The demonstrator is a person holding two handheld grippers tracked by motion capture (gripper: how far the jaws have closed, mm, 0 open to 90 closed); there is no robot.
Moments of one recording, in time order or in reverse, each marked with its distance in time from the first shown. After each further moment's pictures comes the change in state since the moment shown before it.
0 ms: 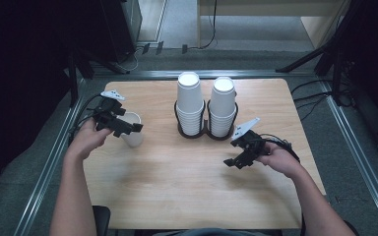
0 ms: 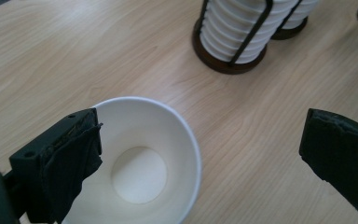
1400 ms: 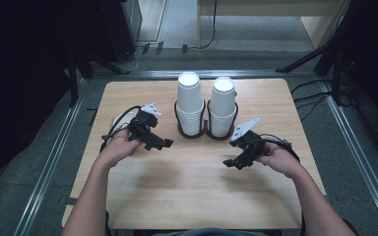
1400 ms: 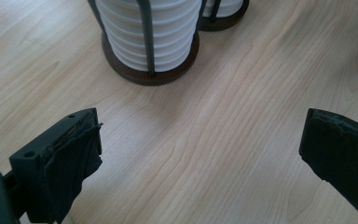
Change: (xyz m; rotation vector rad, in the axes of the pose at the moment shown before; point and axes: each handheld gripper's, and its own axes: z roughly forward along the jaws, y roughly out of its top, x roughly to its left) left arm -0.069 0.014 0.063 0.062 -0.076 0.117; right arm 0.006 0.004 -0.004 -0.008 0.007 -0.019
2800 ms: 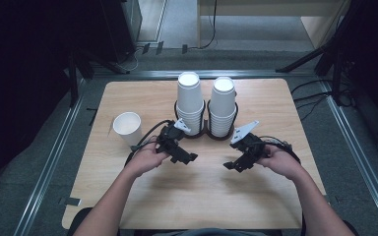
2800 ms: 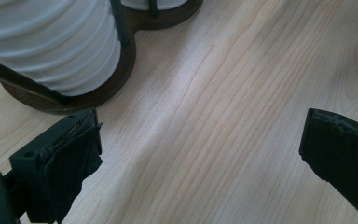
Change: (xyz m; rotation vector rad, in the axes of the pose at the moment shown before) left arm -0.053 0.011 0.066 0.039 -0.013 0.065; right arm 0.006 -0.003 0.001 0.011 -0.012 -0.016
